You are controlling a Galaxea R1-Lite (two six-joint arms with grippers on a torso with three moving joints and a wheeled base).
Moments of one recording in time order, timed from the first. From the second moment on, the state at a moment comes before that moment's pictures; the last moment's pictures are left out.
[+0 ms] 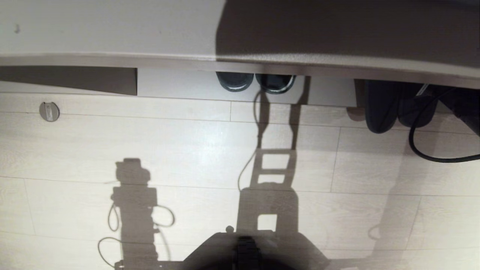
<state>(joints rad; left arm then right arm) 0.00 0.00 0.00 0.00 0.00 -0.01 -0.04 1.60 -0.92 -1.09 0.15 -0.15</state>
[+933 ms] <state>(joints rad) 0.00 0.00 0.00 0.00 0.00 -0.01 -0.04 1.57 -0.91 -1.13 0.16 -0.15</state>
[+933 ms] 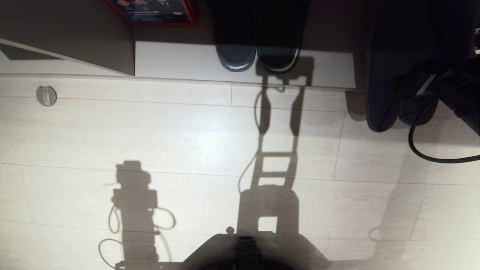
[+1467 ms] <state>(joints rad) 0.00 0.00 0.00 0.00 0.00 -0.01 -0.04 1.73 -1.19 -1.16 0.10 -0.09</state>
